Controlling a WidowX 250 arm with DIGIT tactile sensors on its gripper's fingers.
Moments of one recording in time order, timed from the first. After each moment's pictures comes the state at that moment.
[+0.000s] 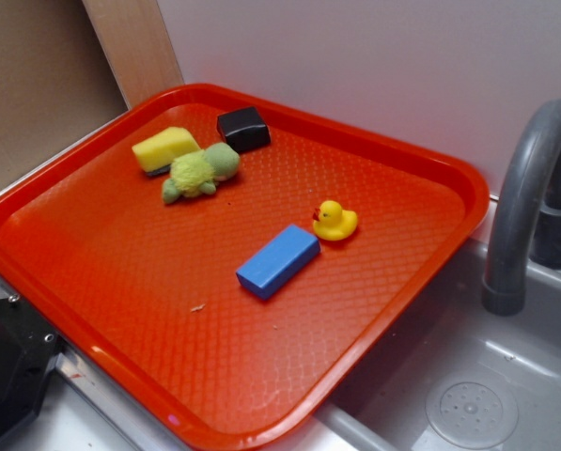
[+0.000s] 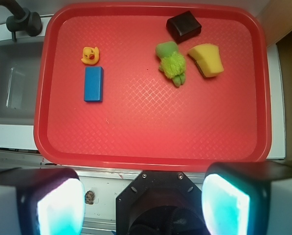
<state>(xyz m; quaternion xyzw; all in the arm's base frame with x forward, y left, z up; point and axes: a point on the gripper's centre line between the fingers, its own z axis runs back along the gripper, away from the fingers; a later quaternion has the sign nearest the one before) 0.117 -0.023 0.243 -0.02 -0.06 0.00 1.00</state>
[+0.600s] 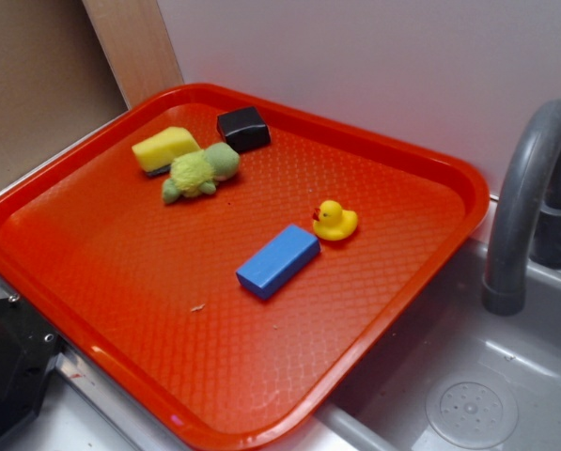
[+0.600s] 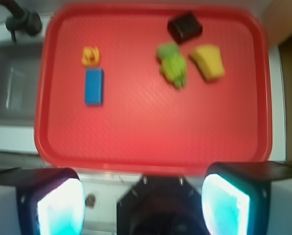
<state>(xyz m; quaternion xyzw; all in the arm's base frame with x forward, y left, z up) 0.150 -0.026 0.248 -0.02 -0.05 0.00 1.00</state>
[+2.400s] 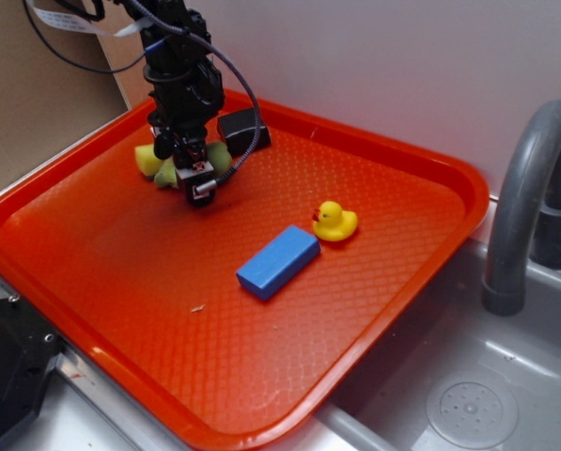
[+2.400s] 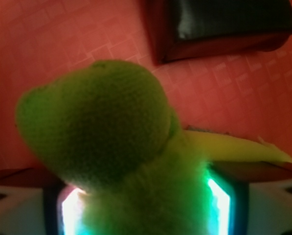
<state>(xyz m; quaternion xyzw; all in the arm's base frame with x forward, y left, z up) 0.256 0.038 0.022 0.05 0.05 -0.14 0.99</state>
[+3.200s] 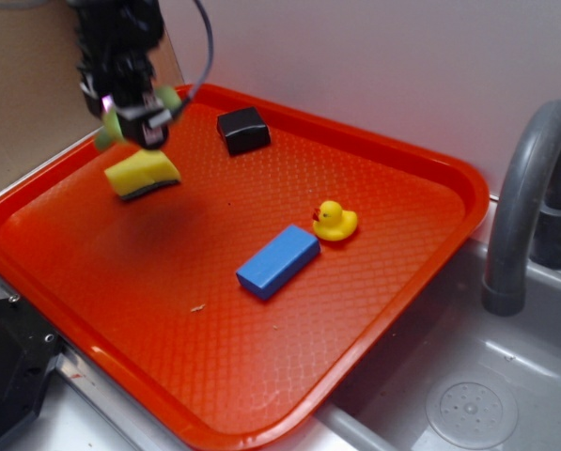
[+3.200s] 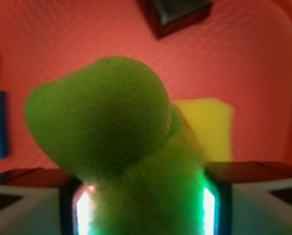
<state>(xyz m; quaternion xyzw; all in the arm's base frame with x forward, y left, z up) 0.222 0.022 0.142 0.01 0.04 0.01 1.00</state>
